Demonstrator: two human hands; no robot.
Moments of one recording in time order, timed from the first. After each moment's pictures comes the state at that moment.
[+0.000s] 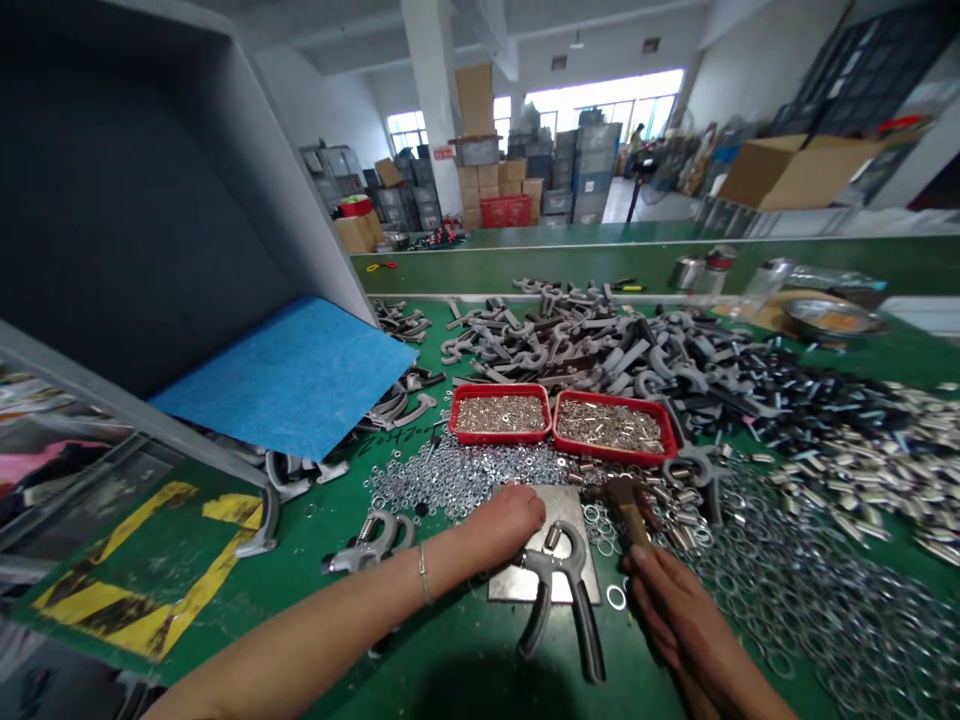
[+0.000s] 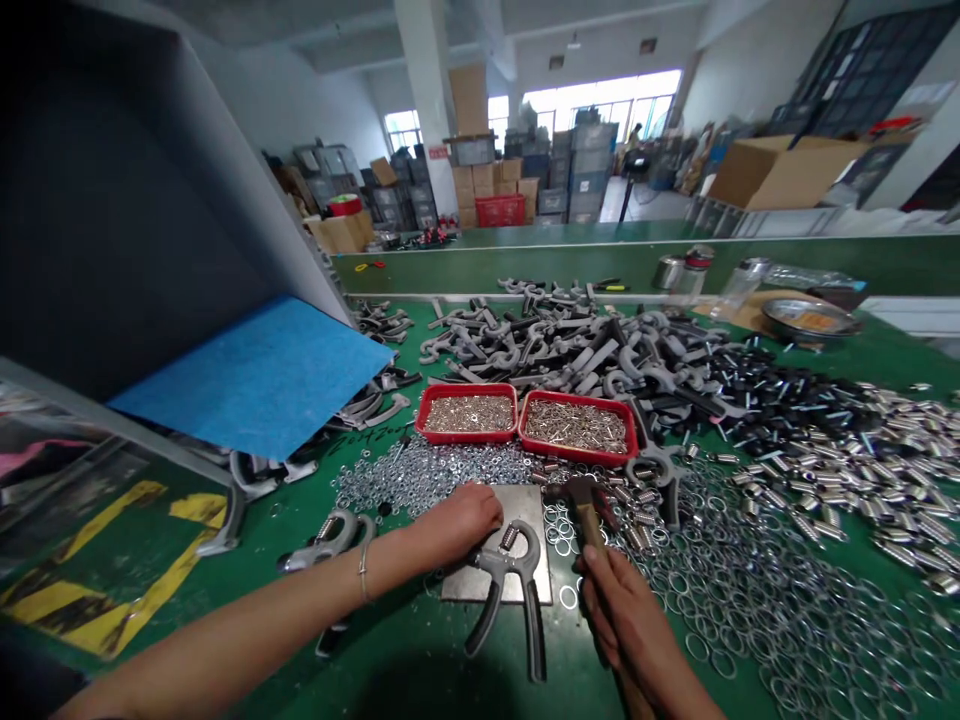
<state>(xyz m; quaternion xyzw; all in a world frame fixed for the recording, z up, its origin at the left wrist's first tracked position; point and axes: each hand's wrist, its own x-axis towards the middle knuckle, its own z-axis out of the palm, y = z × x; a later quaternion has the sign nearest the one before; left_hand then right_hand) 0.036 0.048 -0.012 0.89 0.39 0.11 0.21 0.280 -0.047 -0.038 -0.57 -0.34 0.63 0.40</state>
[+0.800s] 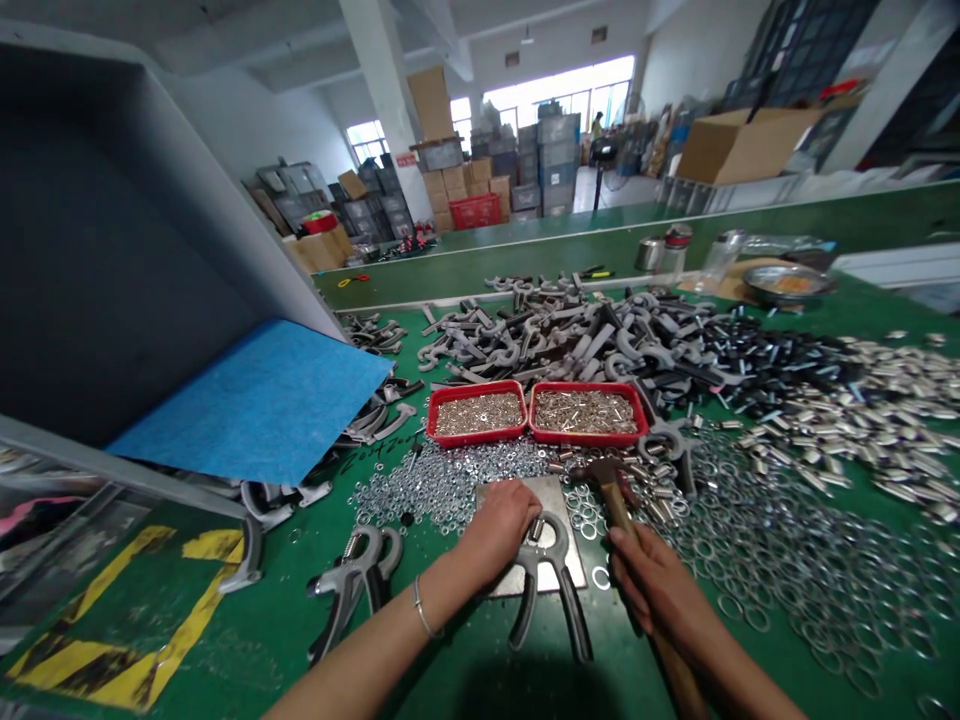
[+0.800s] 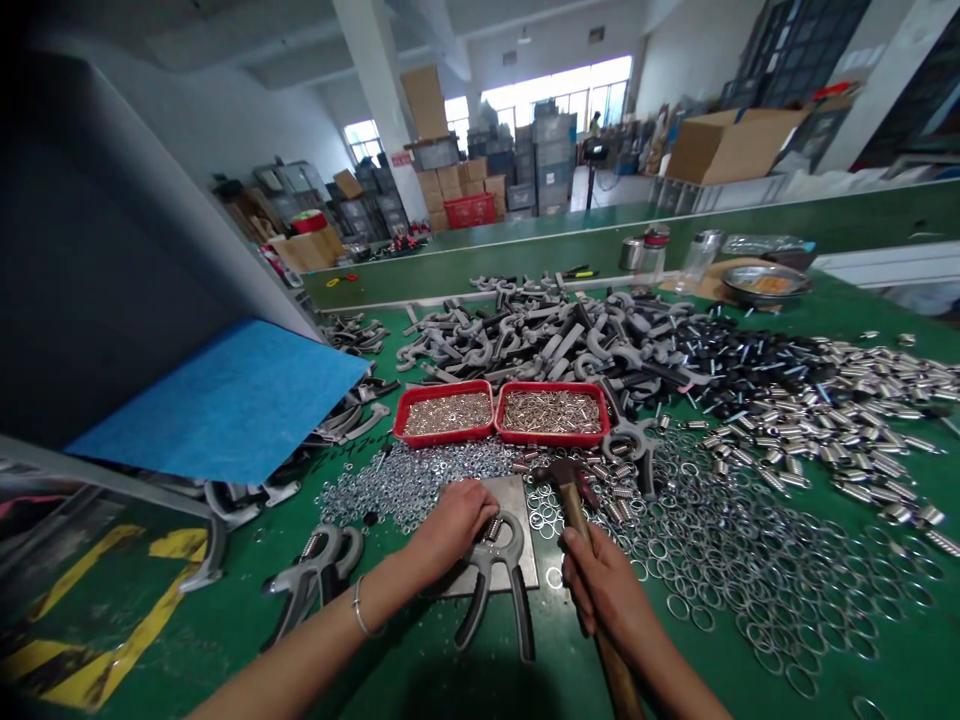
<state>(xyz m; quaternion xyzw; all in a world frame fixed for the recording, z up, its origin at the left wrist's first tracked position) 0.060 0.036 -0.015 0.87 0.46 0.12 0.16 0.278 -0.049 -0.041 -0.56 -0.36 0.62 0.42</state>
